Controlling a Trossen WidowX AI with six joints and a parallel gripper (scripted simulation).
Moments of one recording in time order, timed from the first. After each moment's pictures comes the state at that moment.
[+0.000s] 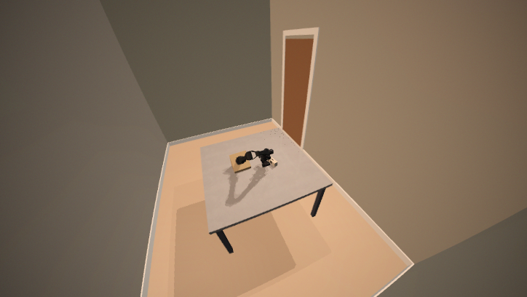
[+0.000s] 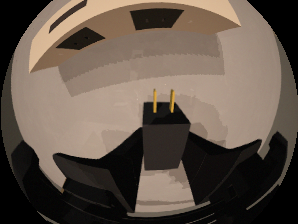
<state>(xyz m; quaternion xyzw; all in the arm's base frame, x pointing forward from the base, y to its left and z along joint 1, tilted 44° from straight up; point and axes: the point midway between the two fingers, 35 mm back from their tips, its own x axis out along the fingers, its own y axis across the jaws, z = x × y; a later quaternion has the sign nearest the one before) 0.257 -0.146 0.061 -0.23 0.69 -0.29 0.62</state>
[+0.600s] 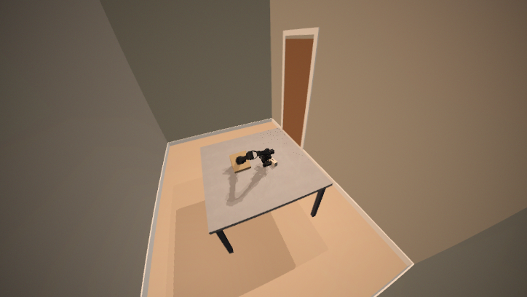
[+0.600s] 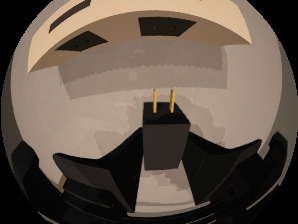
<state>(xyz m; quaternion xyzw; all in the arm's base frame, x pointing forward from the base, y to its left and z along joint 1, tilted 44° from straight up) 0.267 -0.150 0.059 -0.26 0.71 -0.27 0.60</state>
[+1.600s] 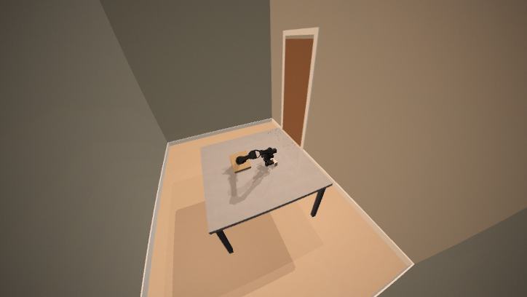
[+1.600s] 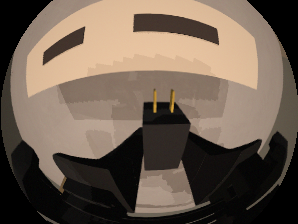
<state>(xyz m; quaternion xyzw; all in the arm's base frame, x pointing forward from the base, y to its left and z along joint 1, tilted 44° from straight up) 0.300 -0.153 0.055 -0.28 0.71 -0.25 0.60</state>
